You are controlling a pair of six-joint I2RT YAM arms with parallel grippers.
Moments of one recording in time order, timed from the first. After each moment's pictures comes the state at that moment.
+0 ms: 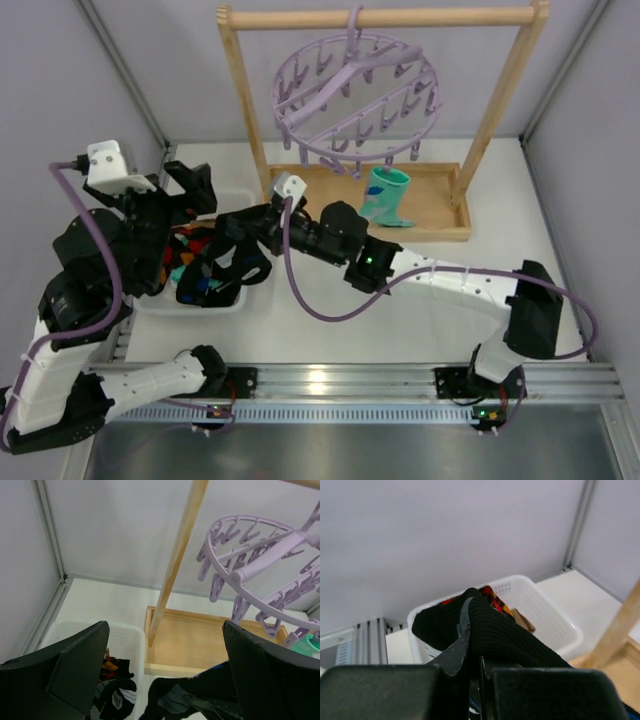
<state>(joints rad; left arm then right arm) -0.91 0.89 1.61 -0.67 -0.91 -0.17 1.16 1.55 1.26 0.41 0.00 0.04</state>
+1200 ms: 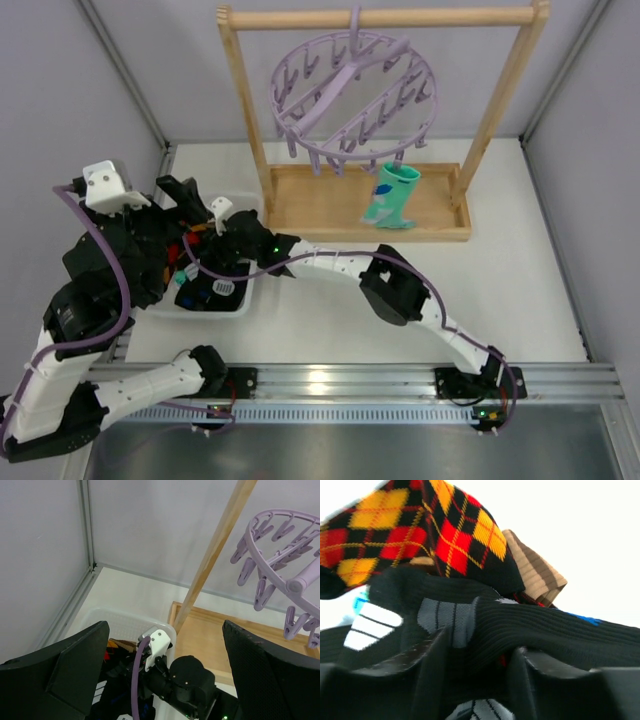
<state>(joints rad) -0.91 0.77 1.48 -0.66 -1.05 -0.19 1.12 2.50 2.09 0.05 0.08 0.15</state>
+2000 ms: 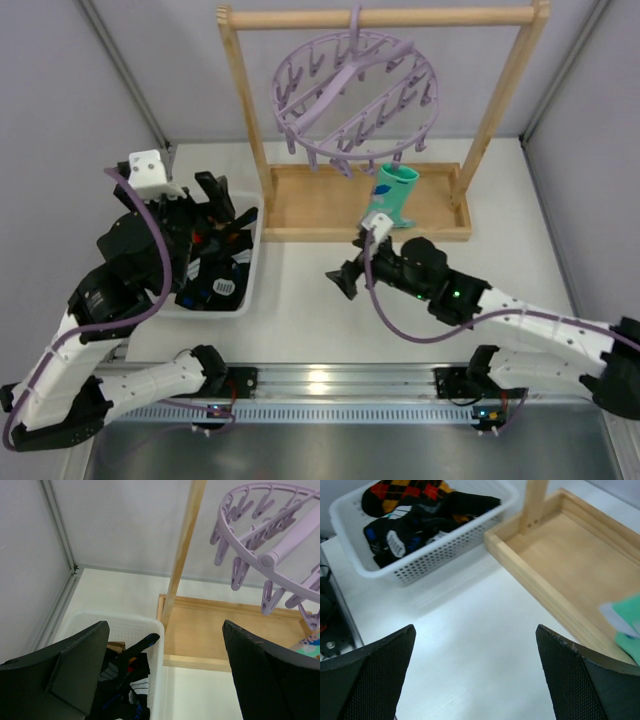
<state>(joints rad) -0.91 0.82 1.45 -0.60 -0.95 -0.15 1.02 1.11 0.79 0.12 0.04 0.06</state>
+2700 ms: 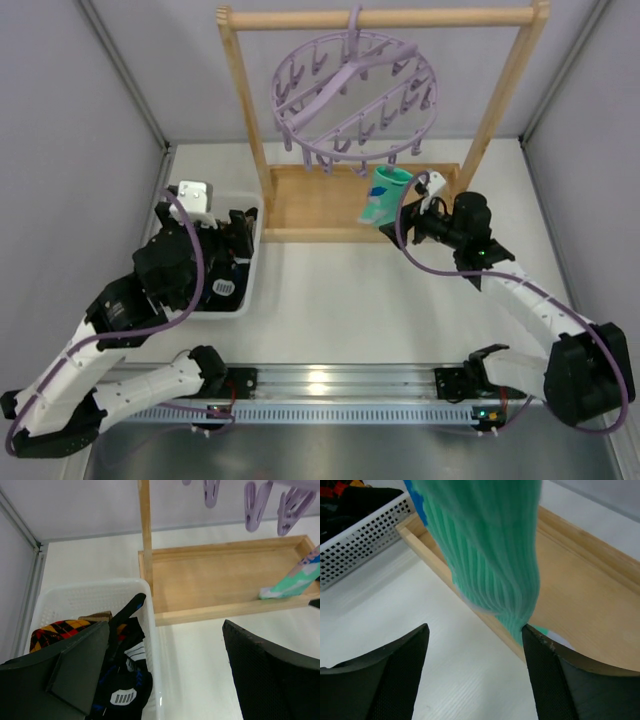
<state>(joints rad) -0.91 0.73 1.24 -0.68 -0.73 -0.18 0.32 1.12 0.69 0.15 -0.49 -0.03</state>
